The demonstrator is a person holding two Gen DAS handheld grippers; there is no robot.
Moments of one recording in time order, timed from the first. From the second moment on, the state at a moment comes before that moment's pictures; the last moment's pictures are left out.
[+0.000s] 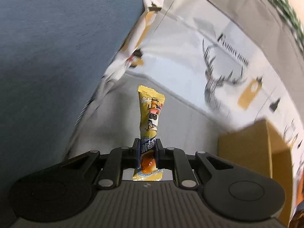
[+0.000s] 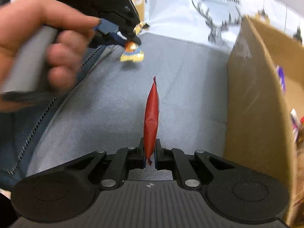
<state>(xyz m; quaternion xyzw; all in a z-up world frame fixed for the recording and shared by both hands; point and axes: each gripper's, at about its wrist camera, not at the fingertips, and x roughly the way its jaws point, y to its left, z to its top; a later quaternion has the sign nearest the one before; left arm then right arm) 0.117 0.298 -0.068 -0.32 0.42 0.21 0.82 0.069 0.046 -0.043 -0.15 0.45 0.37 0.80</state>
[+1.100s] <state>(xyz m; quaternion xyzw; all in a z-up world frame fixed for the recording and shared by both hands) 0.031 0.219 -0.098 -0.20 0.55 0.18 0.79 0.035 0.030 -0.066 -0.17 0.42 0.43 0.78</state>
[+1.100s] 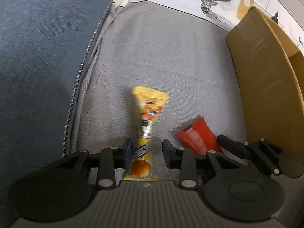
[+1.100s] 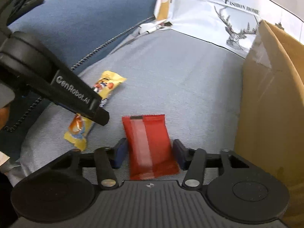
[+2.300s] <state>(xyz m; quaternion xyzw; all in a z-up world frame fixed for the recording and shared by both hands) 0.032 0.212 -0.086 -0.19 0.52 0.17 0.82 0.047 0.032 -0.058 -0.12 0.42 0.41 0.80</state>
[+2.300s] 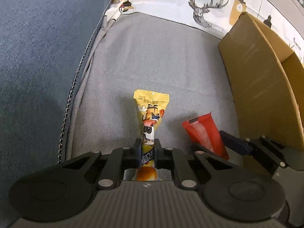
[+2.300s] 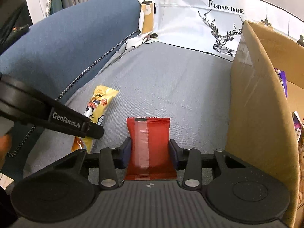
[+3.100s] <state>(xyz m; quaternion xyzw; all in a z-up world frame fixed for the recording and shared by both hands) 0.029 0.210 -0.065 -0.20 0.47 0.18 0.84 0.049 0.016 -0.021 -0.07 0.37 0.41 0.83</state>
